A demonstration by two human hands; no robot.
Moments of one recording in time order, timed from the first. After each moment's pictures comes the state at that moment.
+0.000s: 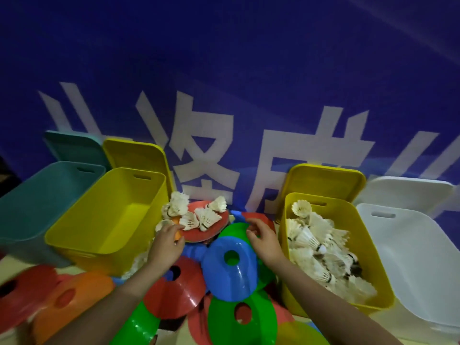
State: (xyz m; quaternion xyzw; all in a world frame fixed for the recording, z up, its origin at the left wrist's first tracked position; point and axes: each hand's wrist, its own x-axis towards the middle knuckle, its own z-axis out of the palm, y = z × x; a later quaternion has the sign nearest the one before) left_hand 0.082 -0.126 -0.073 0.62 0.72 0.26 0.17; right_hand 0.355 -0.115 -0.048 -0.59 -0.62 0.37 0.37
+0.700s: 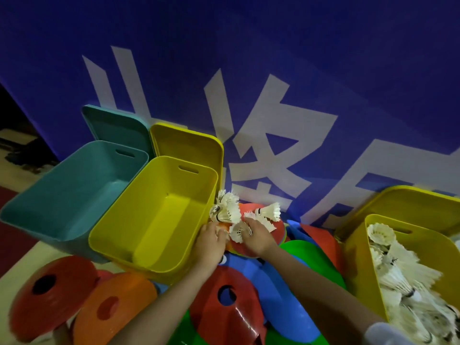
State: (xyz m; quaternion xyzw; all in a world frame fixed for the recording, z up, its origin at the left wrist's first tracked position) left_hand 0.025 -0.058 -0.119 0.51 0.76 0.30 0.27; right_hand 0.174 -0.002 -0.106 -0.60 -0.73 0.34 0.07
